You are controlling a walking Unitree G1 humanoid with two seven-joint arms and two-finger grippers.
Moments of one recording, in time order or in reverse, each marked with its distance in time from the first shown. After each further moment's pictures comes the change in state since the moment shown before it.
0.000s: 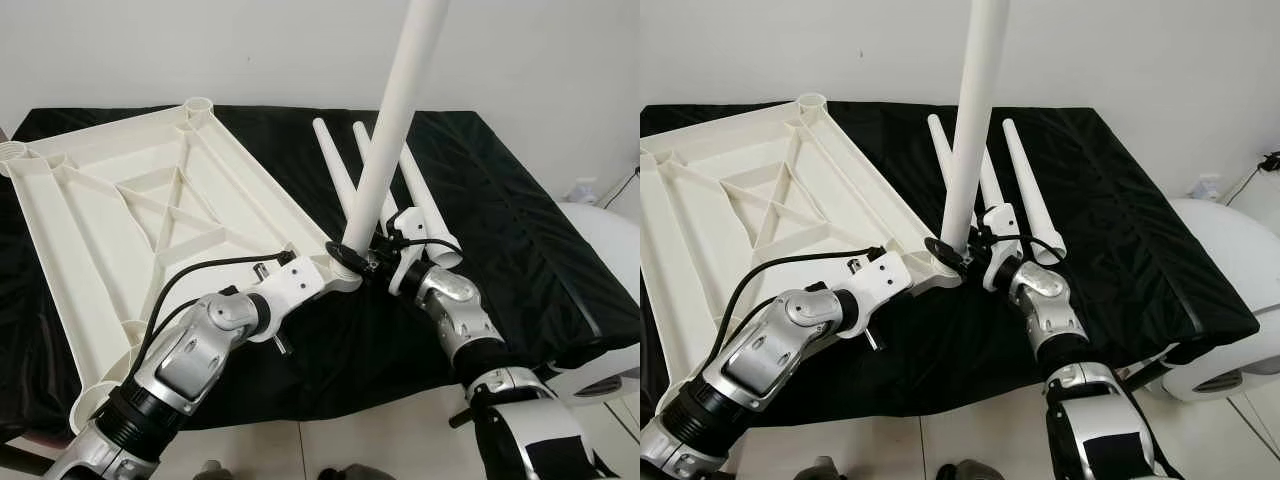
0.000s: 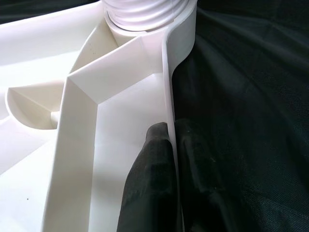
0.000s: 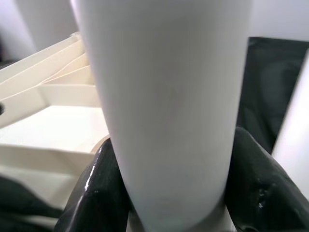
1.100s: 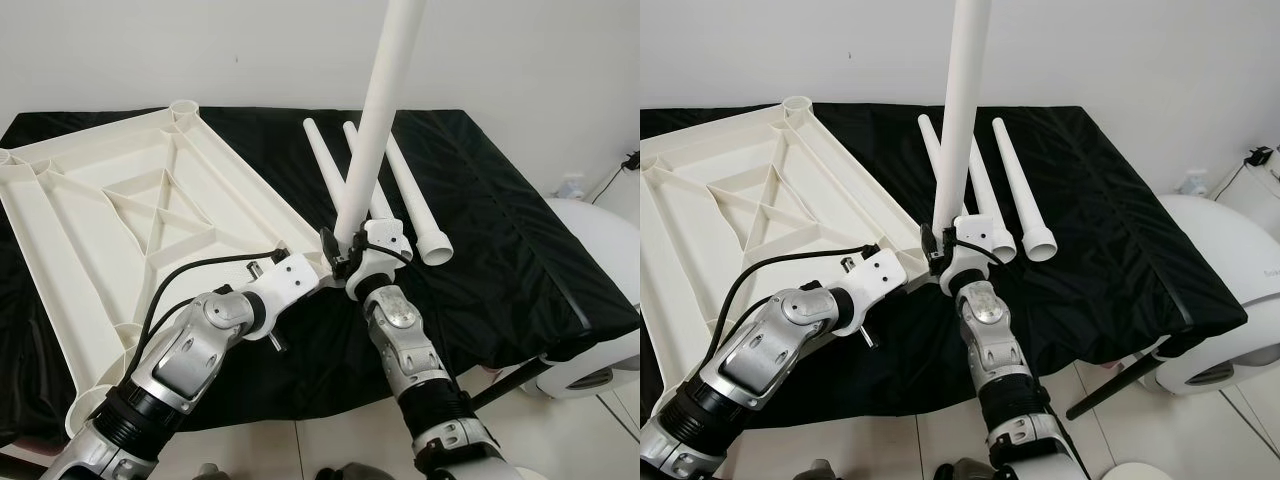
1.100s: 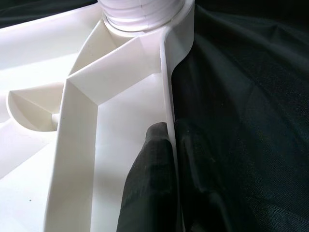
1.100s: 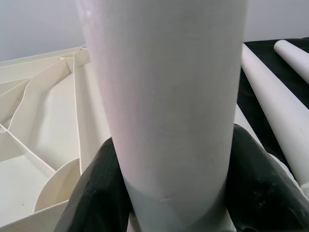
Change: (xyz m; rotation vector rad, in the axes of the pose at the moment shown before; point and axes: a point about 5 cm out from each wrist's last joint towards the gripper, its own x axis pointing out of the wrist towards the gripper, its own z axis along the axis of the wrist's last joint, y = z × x) left arm -0.001 0.002 -0.002 -0.005 0.014 0.021; right arm 0.022 0.047 0.004 0.087 -0.028 -0.520
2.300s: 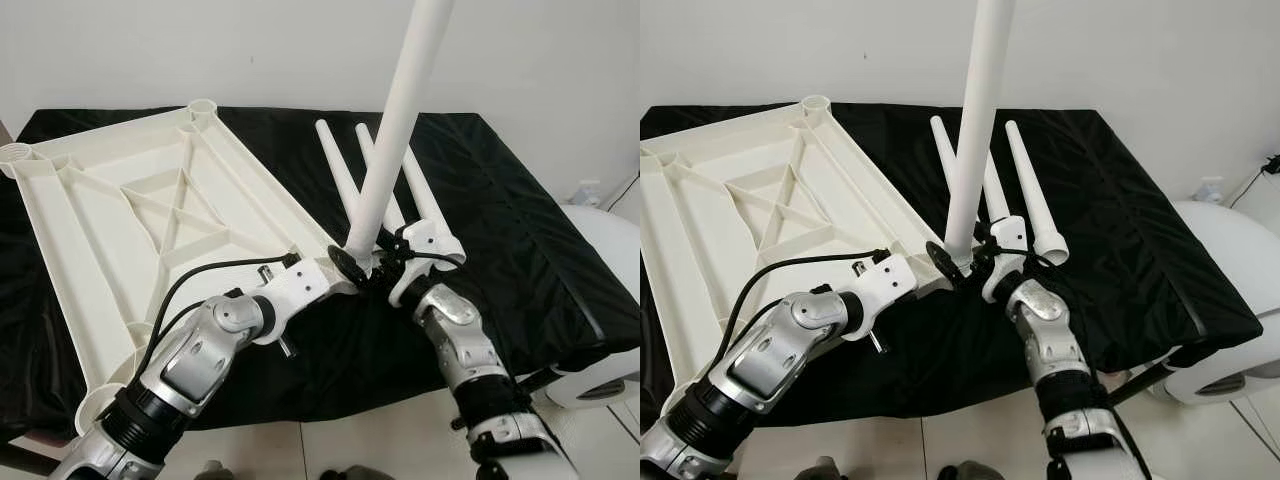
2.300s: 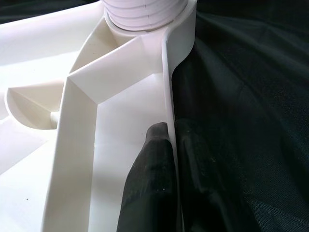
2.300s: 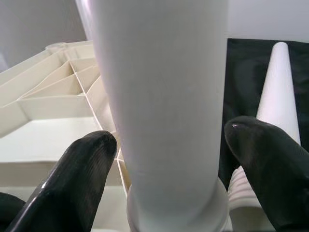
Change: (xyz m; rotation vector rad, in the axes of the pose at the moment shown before) left arm 0.005 -0.009 0.006 0.009 -0.019 -0.037; right arm -0.015 -0.055 0.003 -0.059 0.025 0.441
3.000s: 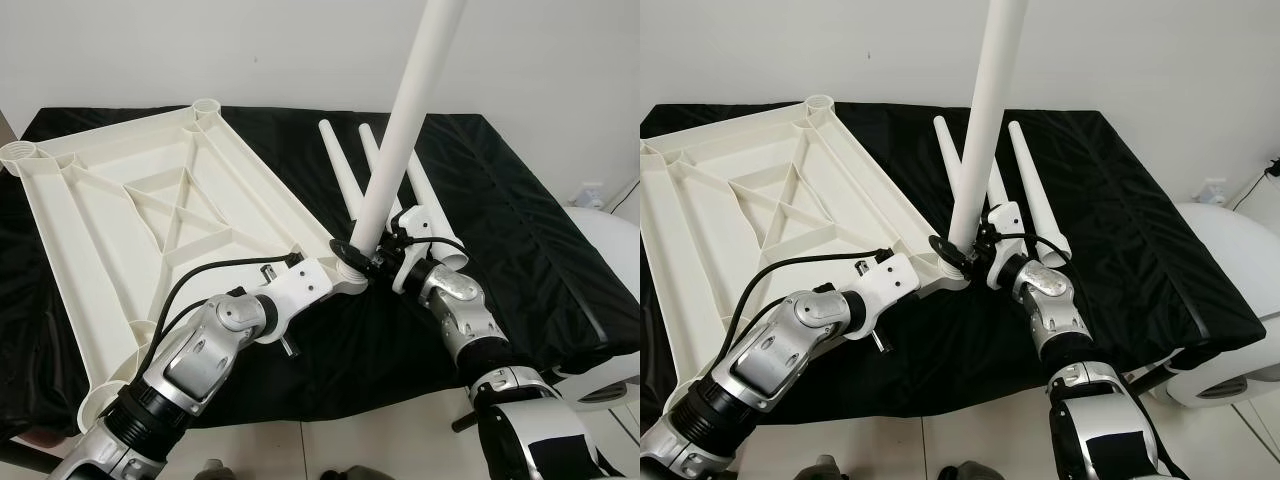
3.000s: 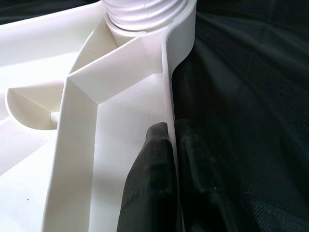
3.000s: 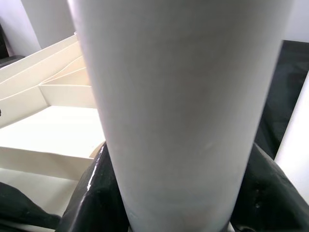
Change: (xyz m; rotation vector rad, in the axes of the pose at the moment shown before) left arm 0.002 0.000 0.002 0.006 0.000 -0.005; right arm 0.015 -0.015 0.000 -0.043 0.029 0.115
